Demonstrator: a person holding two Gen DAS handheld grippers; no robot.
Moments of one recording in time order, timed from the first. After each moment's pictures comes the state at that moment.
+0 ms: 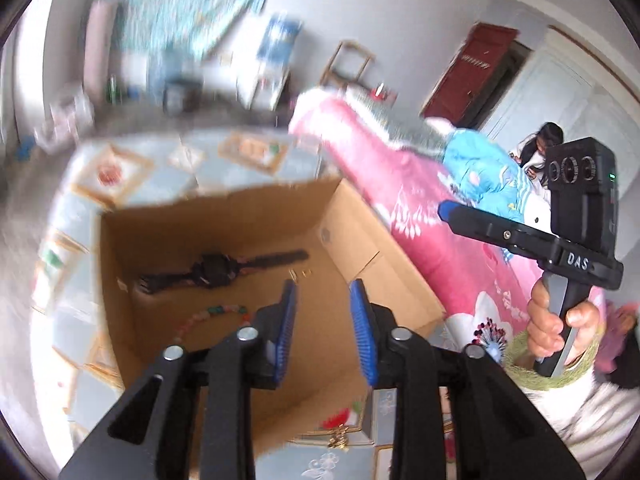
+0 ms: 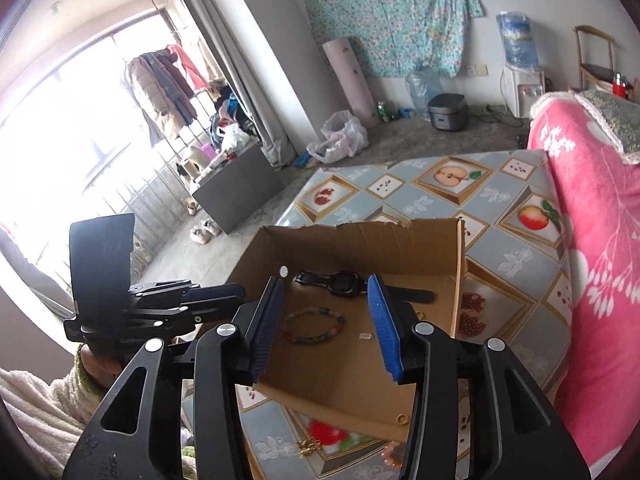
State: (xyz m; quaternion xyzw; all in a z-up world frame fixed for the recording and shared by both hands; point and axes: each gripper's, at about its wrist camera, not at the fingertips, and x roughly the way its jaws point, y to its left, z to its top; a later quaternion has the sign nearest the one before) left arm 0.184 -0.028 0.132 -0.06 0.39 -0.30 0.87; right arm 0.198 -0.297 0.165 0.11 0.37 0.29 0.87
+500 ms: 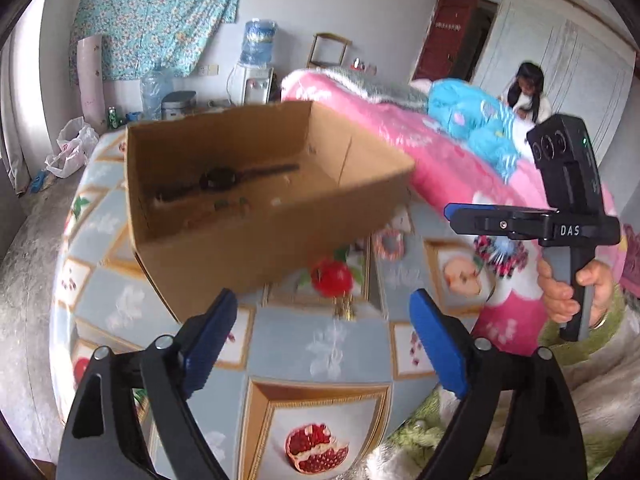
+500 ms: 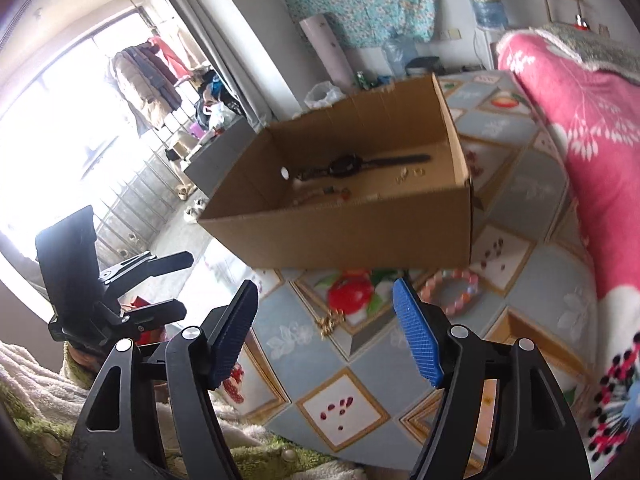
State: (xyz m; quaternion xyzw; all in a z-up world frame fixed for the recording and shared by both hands) left arm 0.053 -0.015 0.058 0.03 0.40 -0.30 0.87; right arm 0.077 -0.288 0.064 0.13 0.43 0.24 0.86
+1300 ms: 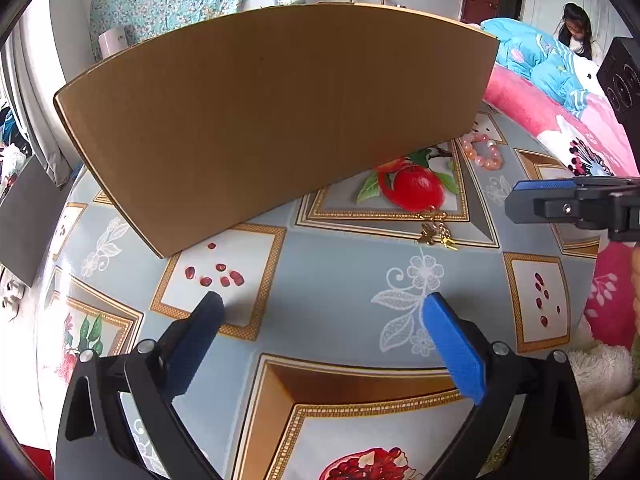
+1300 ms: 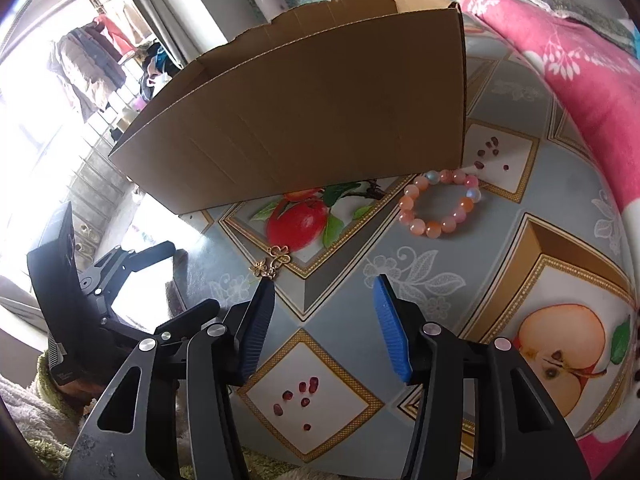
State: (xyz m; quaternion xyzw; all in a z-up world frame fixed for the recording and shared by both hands) left arm 0.064 -0.035 -0.044 0.11 0.43 -0.20 0.87; right arm 0.074 -0.260 -0.014 0.10 0.49 0.16 0.85
